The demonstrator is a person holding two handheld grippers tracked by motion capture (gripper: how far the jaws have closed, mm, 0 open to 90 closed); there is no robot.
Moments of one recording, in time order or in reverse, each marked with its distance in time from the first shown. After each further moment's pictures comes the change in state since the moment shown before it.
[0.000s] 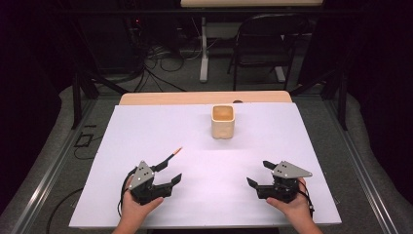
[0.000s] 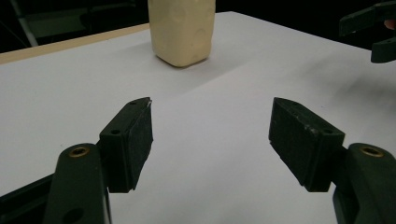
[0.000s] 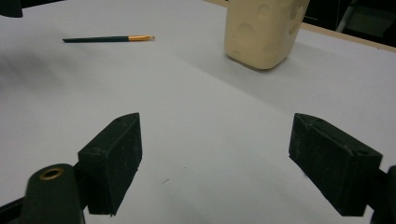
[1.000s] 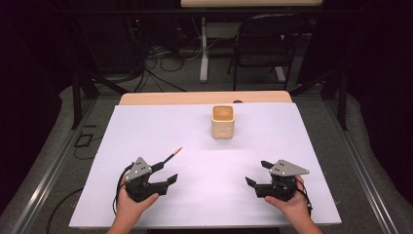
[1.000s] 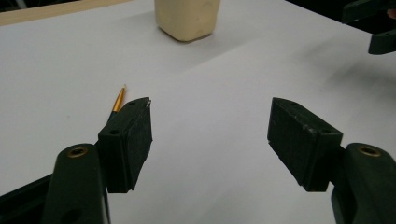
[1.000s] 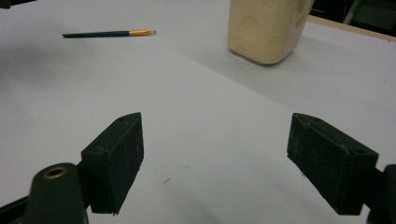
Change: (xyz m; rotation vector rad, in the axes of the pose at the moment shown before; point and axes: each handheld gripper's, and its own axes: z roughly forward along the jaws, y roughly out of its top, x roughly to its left) left arm 0.011 0.013 -0.009 0.138 -0.008 -0.058; right arm -0.001 0.000 0.006 0.029 0.015 0.009
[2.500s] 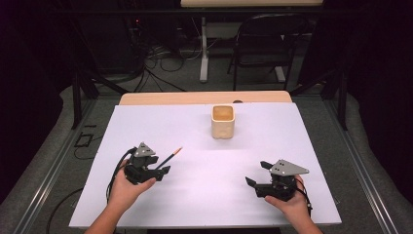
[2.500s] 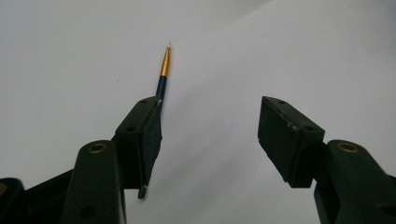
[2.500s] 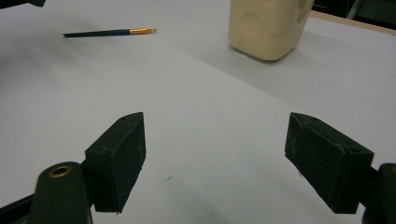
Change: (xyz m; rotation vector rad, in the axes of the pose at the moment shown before) left arm 0.026 0.037 0.010 0.316 0.104 0.017; right arm -0.001 -0.001 0.001 0.008 0.008 0.011
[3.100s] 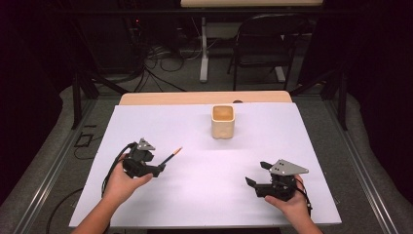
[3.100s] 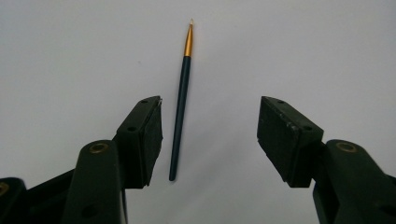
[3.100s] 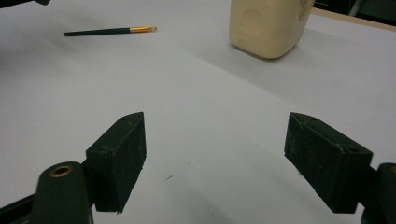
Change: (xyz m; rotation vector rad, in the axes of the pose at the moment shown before) left arm 0.013 0.011 0.001 0.121 0.039 0.021; right arm 0.000 -0.001 0.001 0.003 0.003 0.012
